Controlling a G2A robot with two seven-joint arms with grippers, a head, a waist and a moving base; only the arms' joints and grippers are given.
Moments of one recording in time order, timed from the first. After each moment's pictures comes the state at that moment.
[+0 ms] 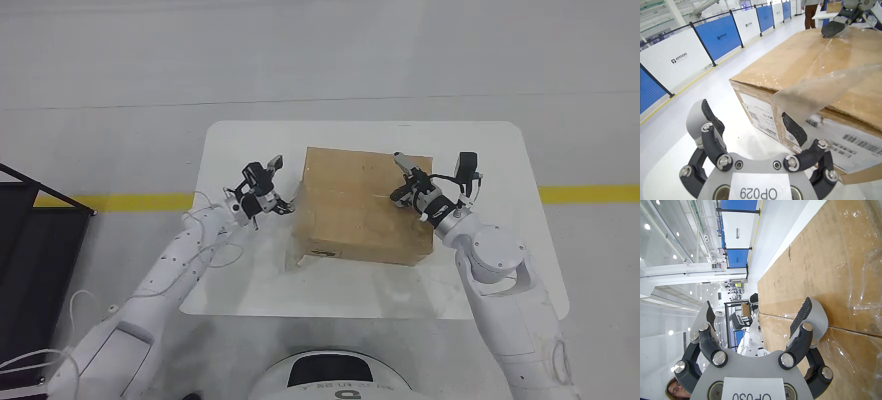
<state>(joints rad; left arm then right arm) 0.98 -1.24 -0.95 -0.85 1.64 -0.53 0.75 -1.54 -1.22 1.45 -1.86 0.14 0.28 0.42</state>
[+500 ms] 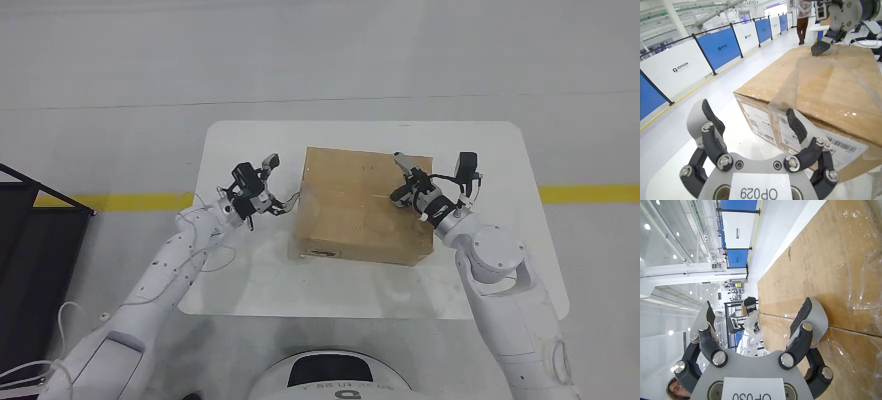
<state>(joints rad) 1.04 -1.21 -1.01 -0.95 1.64 -0.56 0.78 -1.54 -1.22 1.45 -1.86 0.14 0.28 0.42</state>
